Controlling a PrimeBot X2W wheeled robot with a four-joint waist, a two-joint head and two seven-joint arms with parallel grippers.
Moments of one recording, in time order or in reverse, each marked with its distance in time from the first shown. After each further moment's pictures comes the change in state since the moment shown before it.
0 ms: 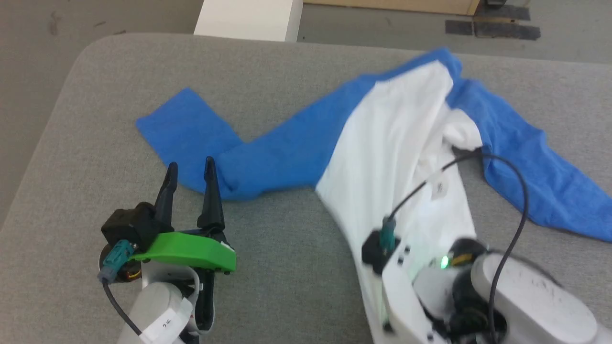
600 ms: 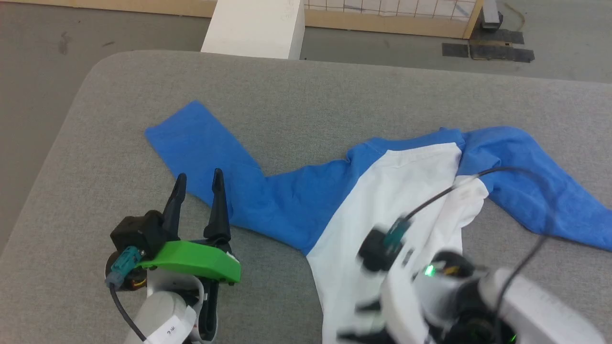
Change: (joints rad) left arm 0.029 0.007 -0.026 -0.006 -0.003 0.000 0.022; right arm 0.127 0.025 -0.066 -0.150 0.133 0.000 -0.115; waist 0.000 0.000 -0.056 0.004
